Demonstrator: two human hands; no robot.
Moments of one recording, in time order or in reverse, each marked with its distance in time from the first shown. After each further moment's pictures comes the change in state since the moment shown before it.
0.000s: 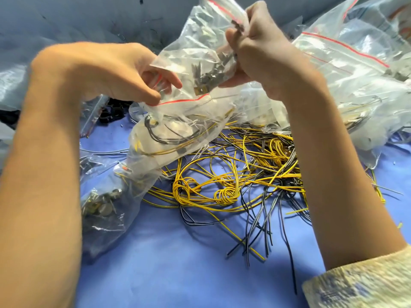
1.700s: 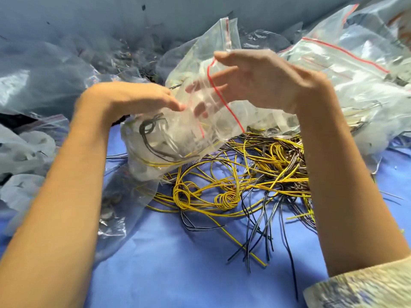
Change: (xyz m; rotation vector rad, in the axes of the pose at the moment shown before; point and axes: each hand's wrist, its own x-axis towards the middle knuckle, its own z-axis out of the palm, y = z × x) left_hand 0.059 -0.029 0.042 -0.148 -0.015 -0.248; right_hand -0.014 -0.006 -0.009 0.006 -0.633 0.177
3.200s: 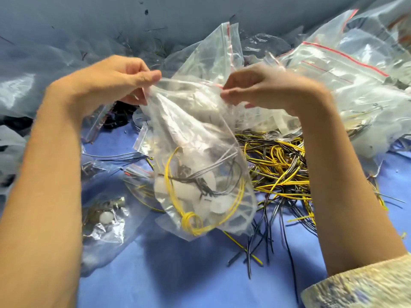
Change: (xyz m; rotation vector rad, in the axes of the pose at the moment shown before) left_hand -0.027 -0.011 -0.028 -0.353 0.209 0.199; right_hand 0.010 0.033 -0.024 -0.543 0.270 -0.001
